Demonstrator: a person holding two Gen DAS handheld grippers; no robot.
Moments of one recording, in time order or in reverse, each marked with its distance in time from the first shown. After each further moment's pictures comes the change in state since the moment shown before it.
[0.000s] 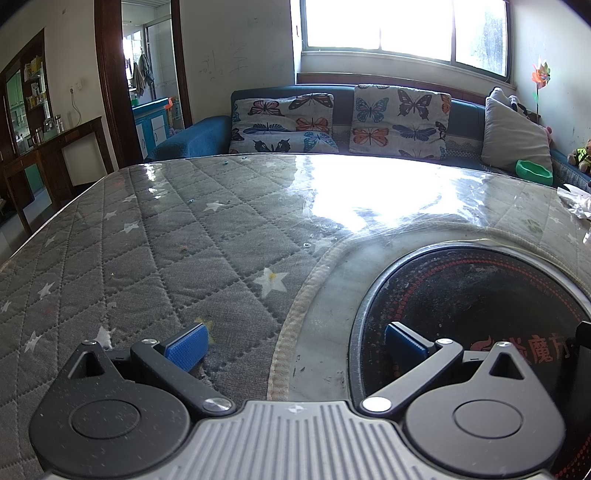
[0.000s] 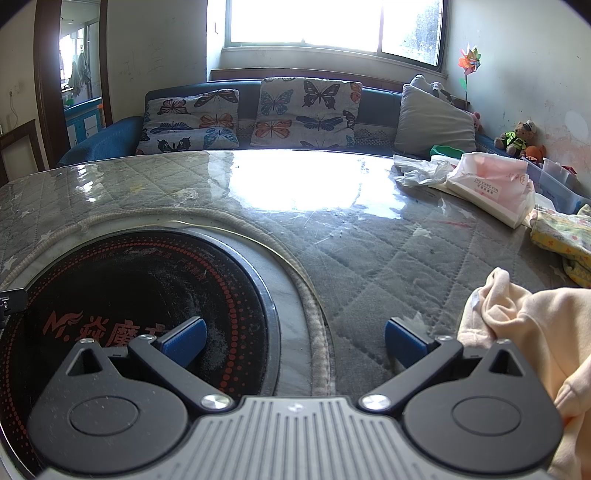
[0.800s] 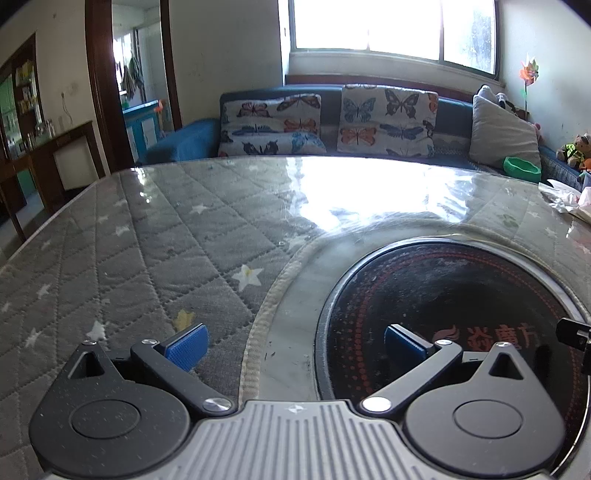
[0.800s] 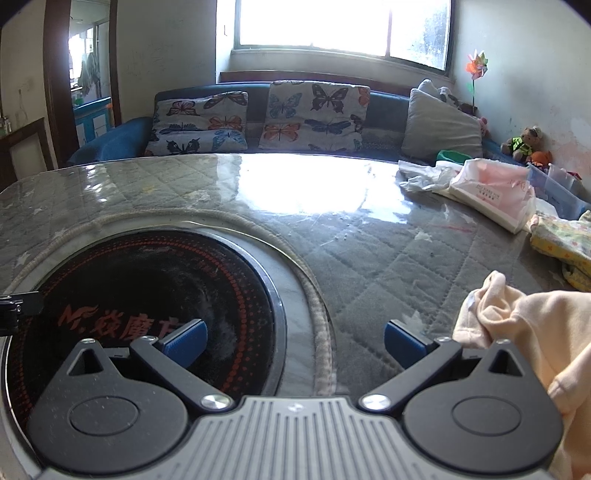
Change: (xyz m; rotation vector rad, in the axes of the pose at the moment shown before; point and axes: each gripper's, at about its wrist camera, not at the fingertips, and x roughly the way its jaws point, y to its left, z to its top) left arm -0.018 -0.014 -0.002 0.034 -0.011 -0.028; right arm -0.017 0.000 -0.002 -0.021 -0.014 0.023
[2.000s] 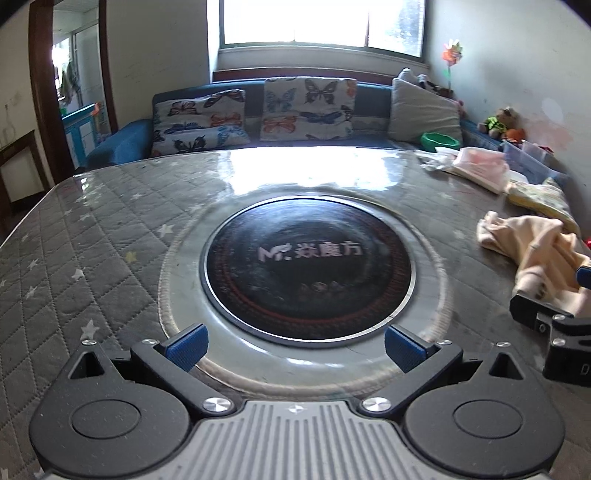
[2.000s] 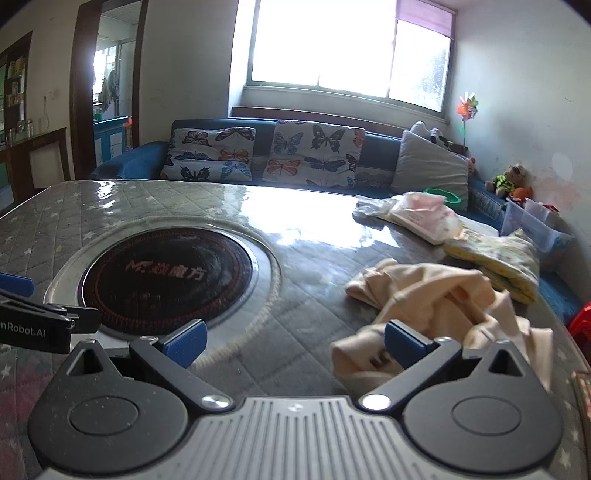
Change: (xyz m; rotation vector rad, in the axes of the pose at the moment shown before) left arm -0.139 -0.058 -0.048 0.095 0.043 -0.214; right arm -0.166 -0.045 -0.064 -0.050 -0.120 -0.004
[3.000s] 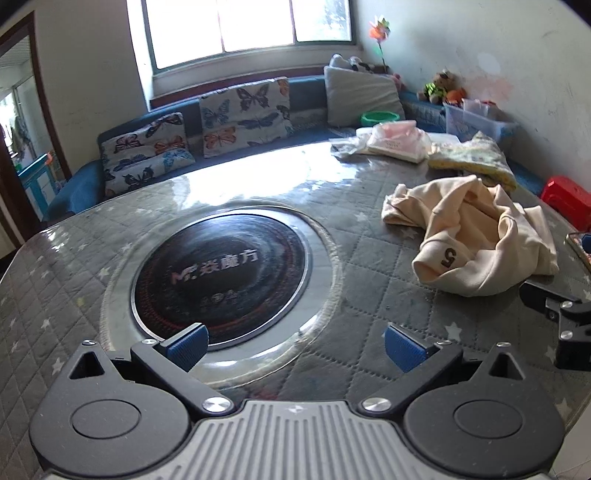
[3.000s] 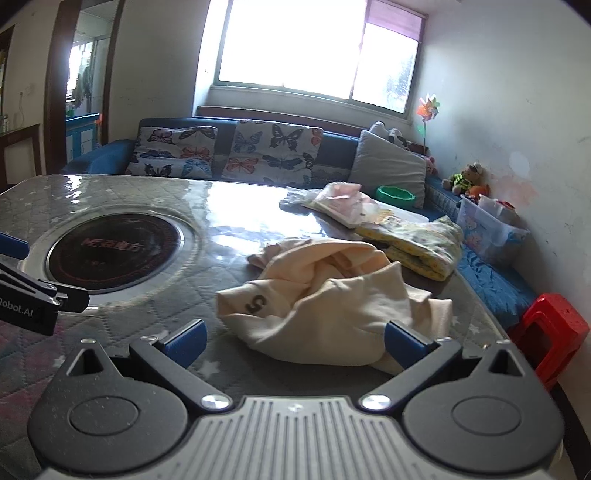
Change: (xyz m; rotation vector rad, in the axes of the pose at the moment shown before) left arm -0.025 -0.098 0.006 0.211 0.016 -0.067; right arm -0.061 -0.082 -0.031 0.005 0.010 -0.109
